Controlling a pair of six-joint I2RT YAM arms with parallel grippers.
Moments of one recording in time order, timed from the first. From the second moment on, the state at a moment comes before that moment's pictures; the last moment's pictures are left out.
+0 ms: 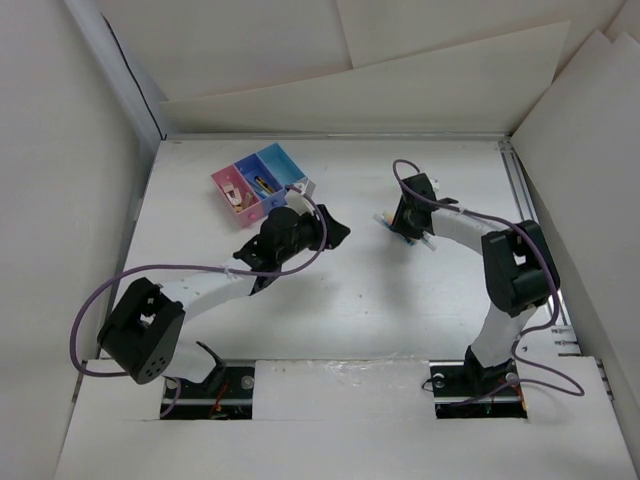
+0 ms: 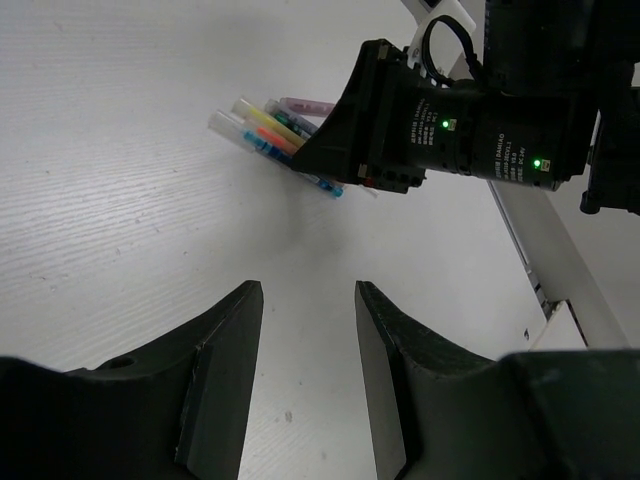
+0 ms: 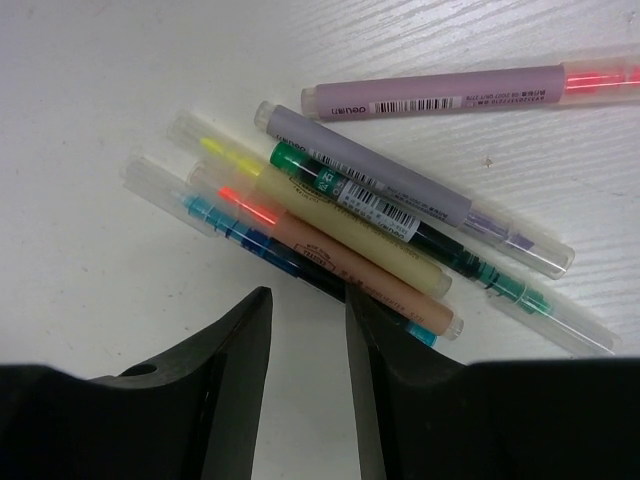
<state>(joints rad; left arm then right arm) -0.69 1.39 0.73 0.40 0.10 -0.66 0.34 1.79 1.12 -0.29 0.19 0.63</state>
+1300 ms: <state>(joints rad) -0.65 1.33 0.71 0.32 -0.02 -0.68 0.55 1.85 1.16 -0.28 0.20 0.62</state>
